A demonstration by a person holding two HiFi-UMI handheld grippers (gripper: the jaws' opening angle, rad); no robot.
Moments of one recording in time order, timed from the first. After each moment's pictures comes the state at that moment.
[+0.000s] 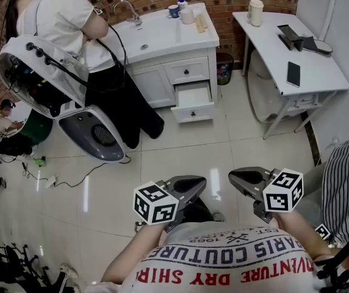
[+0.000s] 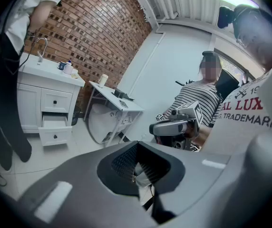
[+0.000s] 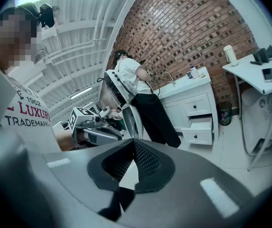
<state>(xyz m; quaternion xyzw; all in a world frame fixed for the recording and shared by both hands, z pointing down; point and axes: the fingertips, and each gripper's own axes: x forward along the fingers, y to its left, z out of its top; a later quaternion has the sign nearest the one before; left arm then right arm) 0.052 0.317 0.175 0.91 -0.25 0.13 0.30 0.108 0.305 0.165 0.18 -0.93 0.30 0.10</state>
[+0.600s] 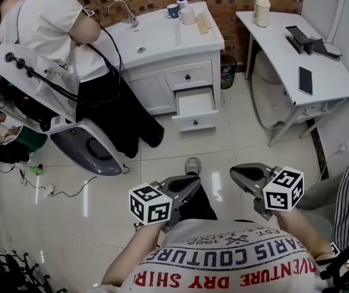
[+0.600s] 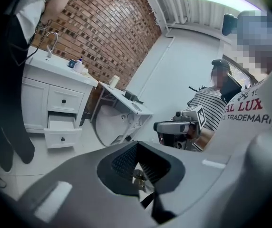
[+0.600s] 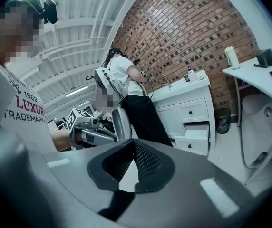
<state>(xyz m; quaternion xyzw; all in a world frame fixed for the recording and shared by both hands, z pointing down) 0.002 0.227 0.234 0.90 -0.28 0.11 0.32 0.080 0.210 0.217 0.21 -0.93 0.28 0.10</state>
